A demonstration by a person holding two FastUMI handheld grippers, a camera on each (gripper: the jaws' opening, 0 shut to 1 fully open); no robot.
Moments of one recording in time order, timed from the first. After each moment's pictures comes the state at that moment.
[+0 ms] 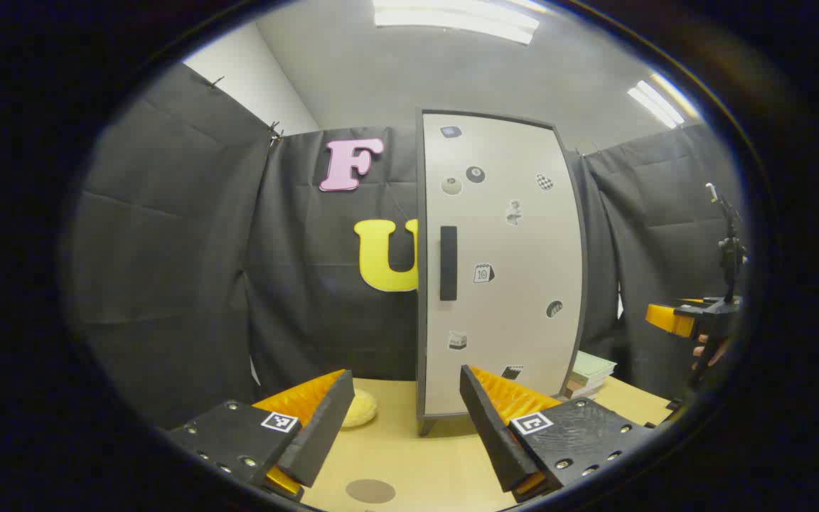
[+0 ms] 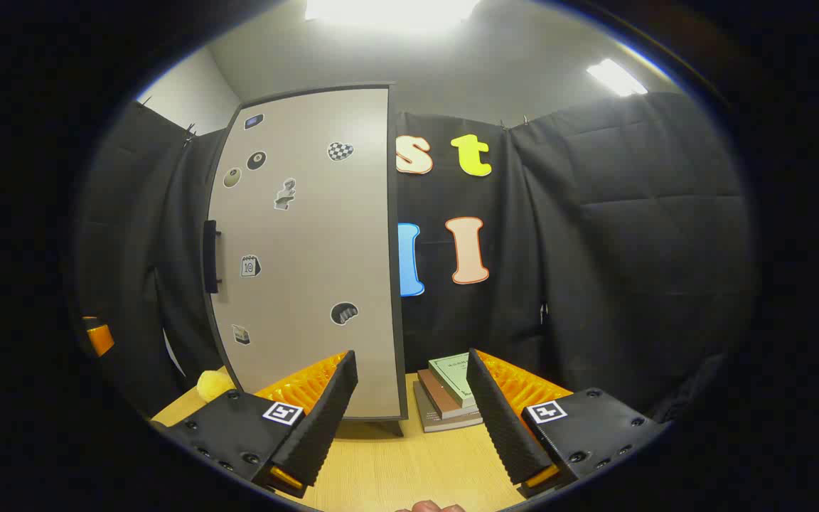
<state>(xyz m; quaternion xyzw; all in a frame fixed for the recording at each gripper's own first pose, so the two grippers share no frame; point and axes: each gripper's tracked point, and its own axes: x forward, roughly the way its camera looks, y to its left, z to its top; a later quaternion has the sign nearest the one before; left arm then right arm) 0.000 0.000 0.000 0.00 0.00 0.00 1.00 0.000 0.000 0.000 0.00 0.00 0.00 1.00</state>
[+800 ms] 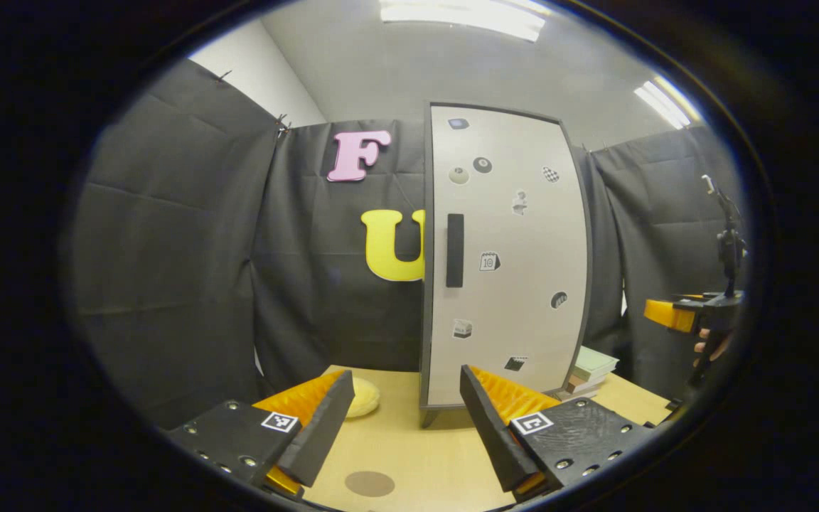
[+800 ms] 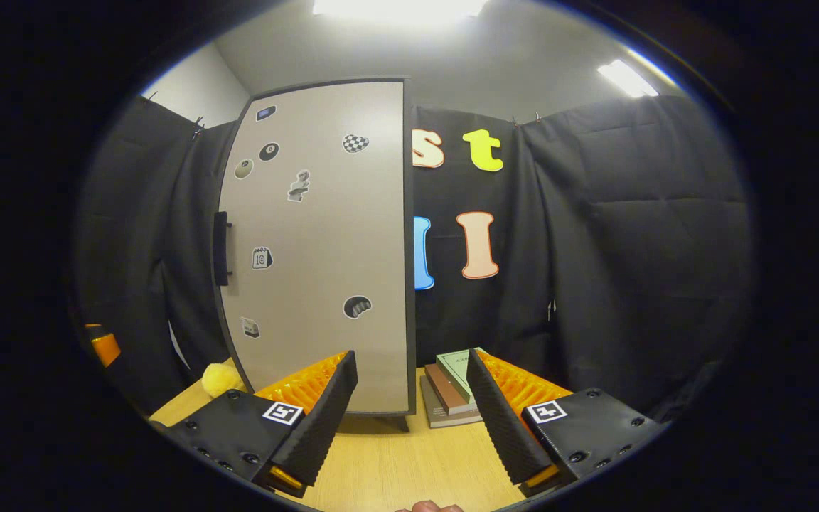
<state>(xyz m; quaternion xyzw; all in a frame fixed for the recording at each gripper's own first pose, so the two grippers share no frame) -0.006 0.005 -0.017 -0.01 0.02 0.01 1.00 0.000 0.020 0.001 -0.01 0.01 0.02 1.00</state>
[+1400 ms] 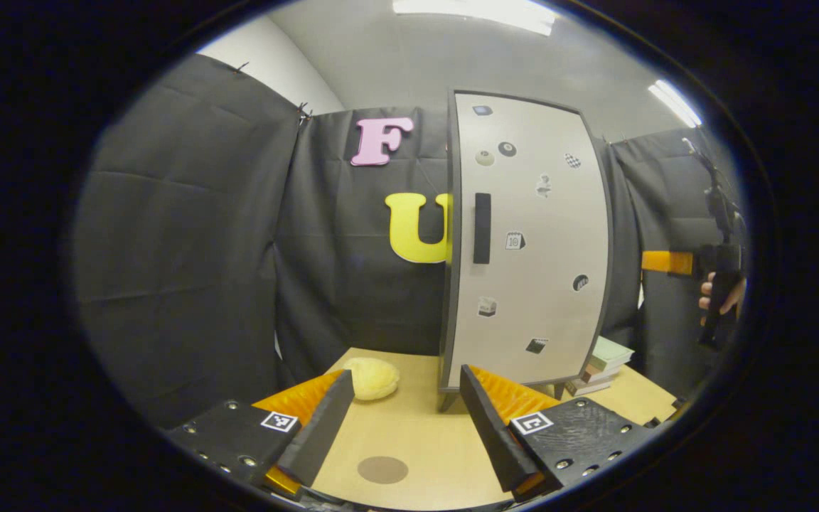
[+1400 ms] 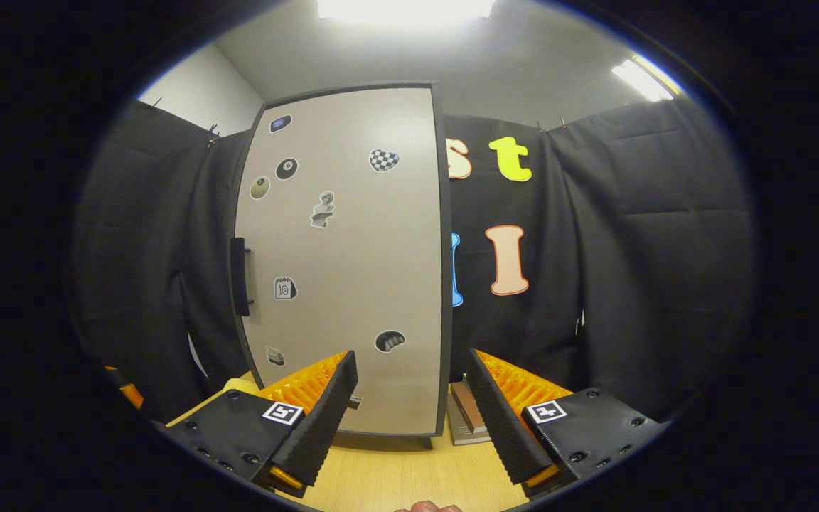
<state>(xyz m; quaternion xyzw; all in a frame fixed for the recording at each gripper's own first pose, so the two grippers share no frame) -0.027 0.035 -0.051 -0.01 0.05 0.05 1.00 0.037 0.063 0.056 -0.01 0.00 0.07 1.00</state>
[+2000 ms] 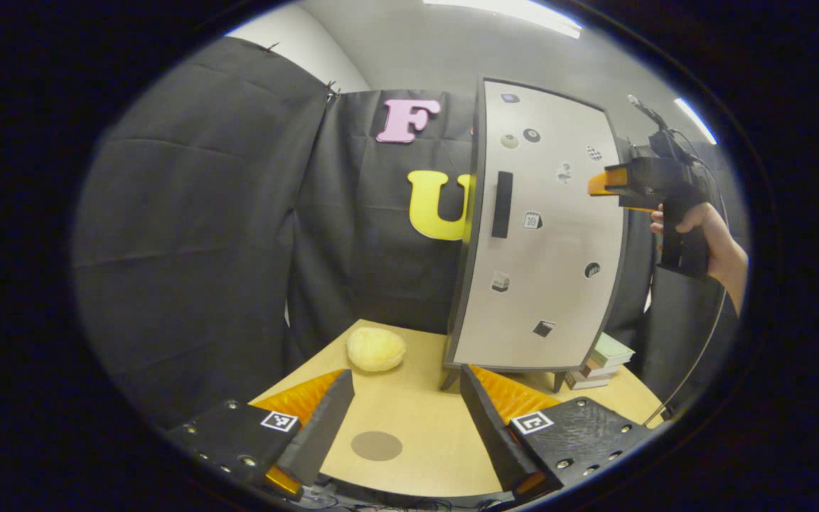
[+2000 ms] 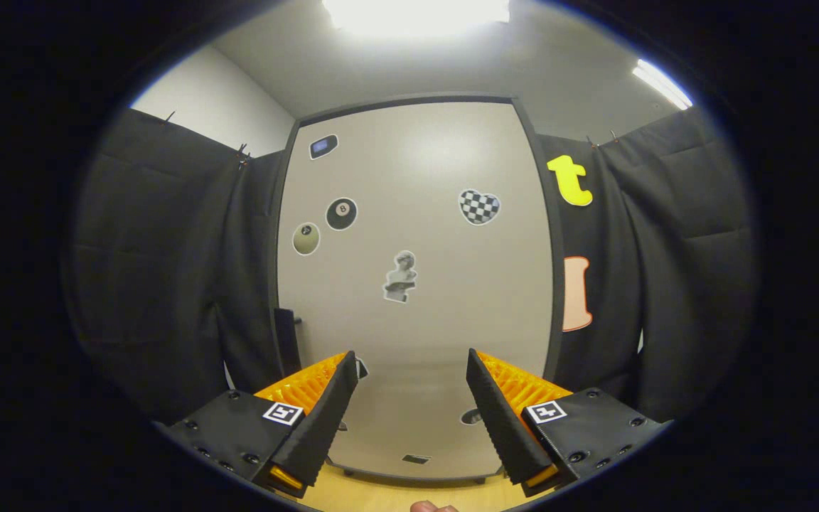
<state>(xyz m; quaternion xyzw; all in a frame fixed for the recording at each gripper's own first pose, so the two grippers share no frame) -0.054 0.045 -0.095 -0.07 0.09 0.08 0.99 0.094 0.188 0.140 -0.01 -0.04 0.16 0.99</state>
